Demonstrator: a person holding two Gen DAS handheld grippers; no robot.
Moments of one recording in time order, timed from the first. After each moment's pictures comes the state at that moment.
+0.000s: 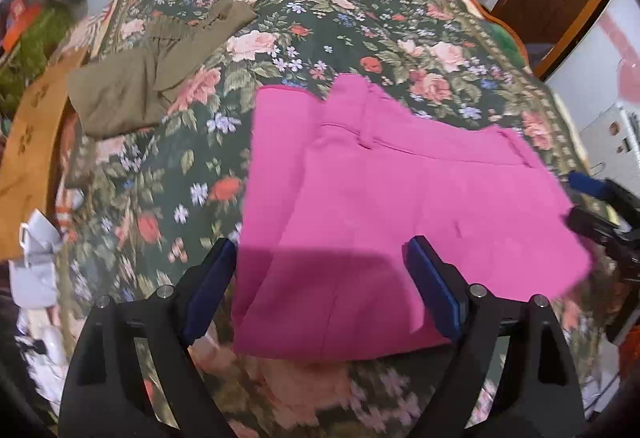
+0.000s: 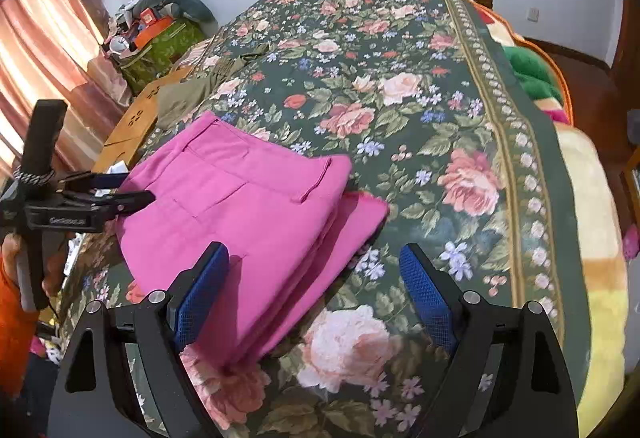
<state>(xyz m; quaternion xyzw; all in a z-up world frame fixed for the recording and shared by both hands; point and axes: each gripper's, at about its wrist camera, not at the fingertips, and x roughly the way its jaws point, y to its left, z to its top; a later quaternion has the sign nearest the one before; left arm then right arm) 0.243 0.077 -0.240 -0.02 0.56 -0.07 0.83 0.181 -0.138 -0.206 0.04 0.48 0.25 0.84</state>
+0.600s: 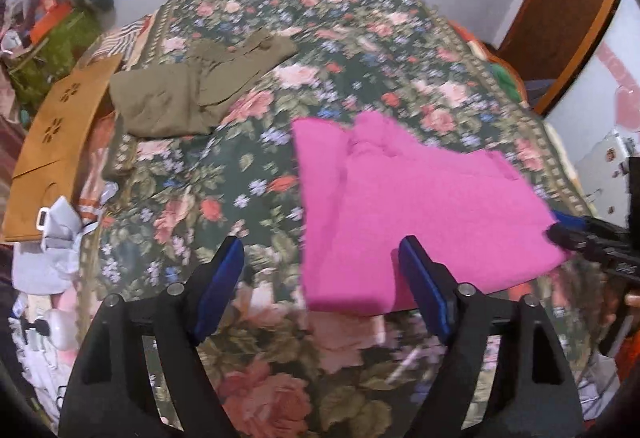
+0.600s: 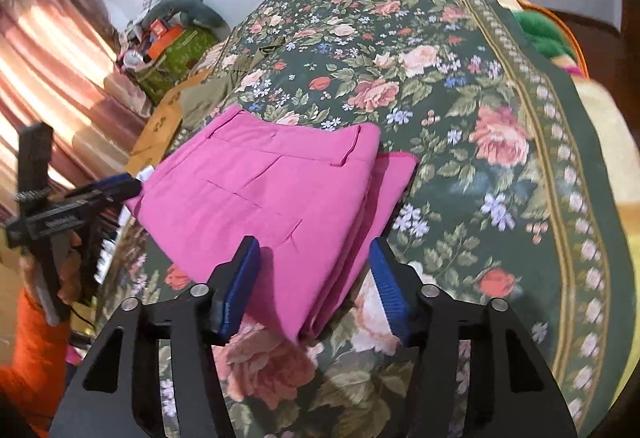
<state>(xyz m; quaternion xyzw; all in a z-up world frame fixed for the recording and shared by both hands) 0.204 0.115 -0.216 -0.03 0.51 -0.03 0.86 0.161 -0.136 -0.213 0.11 0.50 0.27 0.82</state>
